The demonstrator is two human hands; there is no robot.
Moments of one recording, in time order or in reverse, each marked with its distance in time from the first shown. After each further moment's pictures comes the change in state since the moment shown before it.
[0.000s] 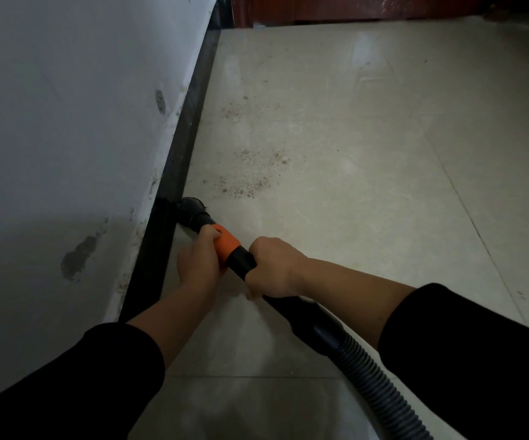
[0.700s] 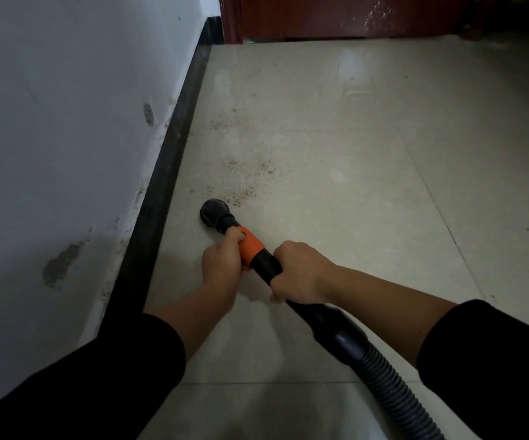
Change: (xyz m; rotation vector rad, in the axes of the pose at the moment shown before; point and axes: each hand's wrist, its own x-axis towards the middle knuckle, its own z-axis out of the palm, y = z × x) left_hand -0.026 0.000 0.045 0.009 -0.142 0.014; right_hand -0.031 0.046 -0.019 -0.003 0.083 0.066
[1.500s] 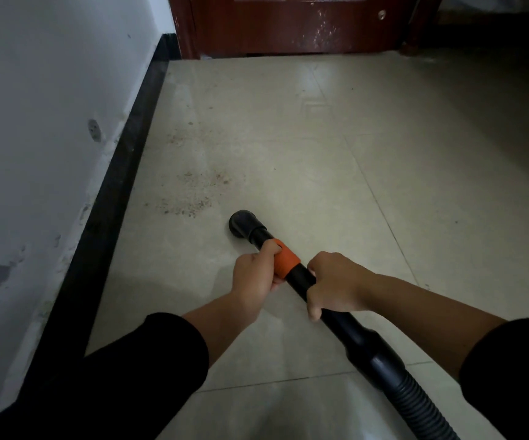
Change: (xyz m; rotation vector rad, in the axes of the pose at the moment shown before) left_hand -0.061 -0.015 0.088 0.133 -0.317 0.000; right_hand -0.065 0.090 -0.040 0.003 -0.005 0.226
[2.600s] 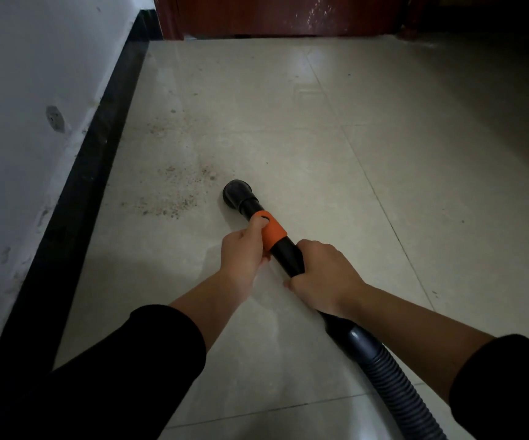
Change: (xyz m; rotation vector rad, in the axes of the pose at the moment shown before) left_hand 0.059 0.023 0.014 -0.142 0.046 -0.016; right_hand 0.048 0.003 0.011 0.105 0.278 -0.048
